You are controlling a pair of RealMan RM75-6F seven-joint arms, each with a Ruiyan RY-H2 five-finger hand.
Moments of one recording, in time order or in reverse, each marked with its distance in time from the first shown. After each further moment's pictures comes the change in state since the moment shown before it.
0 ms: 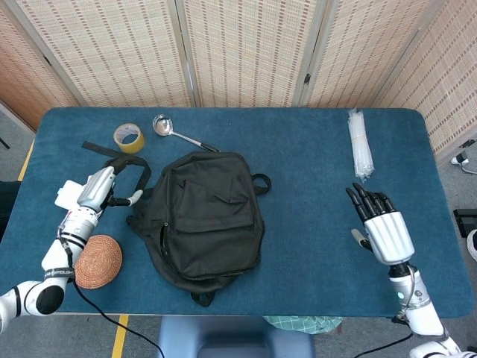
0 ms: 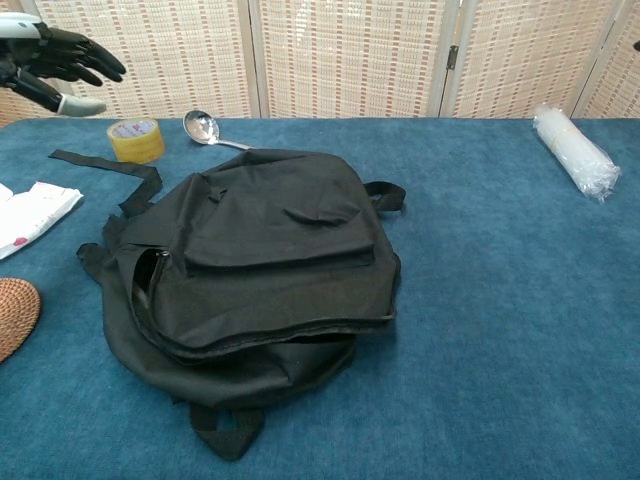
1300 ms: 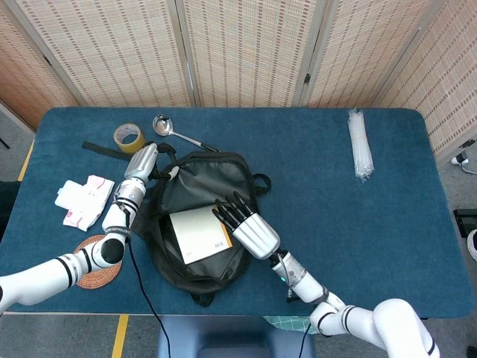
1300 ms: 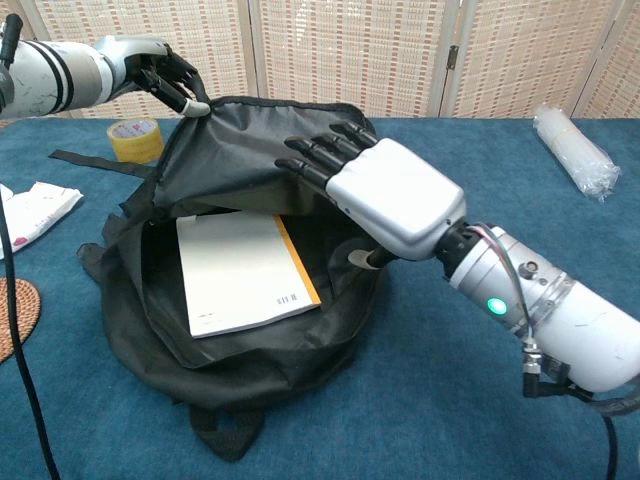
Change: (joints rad) left arm -0.332 -0.304 -0.075 0.378 -0.415 -0.166 0.253; right arm 0.409 -0.605 0.038 0.460 -0.090 -0.245 -0.214
